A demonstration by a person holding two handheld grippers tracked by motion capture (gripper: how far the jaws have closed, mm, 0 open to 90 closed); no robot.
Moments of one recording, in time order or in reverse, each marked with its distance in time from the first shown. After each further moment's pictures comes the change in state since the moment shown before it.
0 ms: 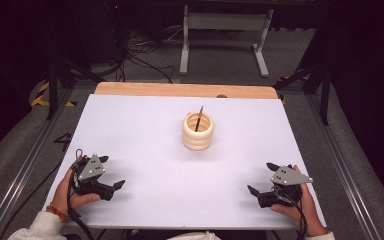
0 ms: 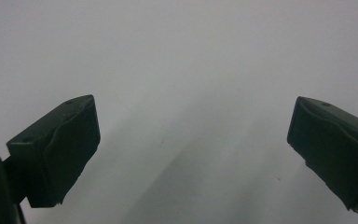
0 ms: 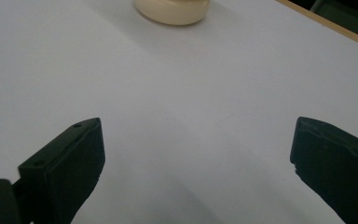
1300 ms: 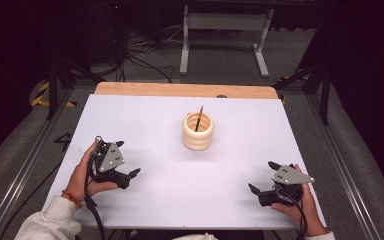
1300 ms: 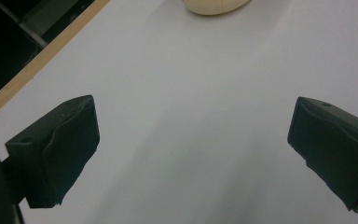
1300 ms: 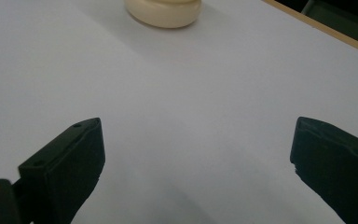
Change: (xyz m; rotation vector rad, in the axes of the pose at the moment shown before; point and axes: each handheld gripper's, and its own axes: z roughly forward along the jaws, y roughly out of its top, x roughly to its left) left arm -0.014 0.060 0.013 -0.023 0.067 0.185; right arm -0.002 0.001 -0.001 -0.007 -0.023 0.012
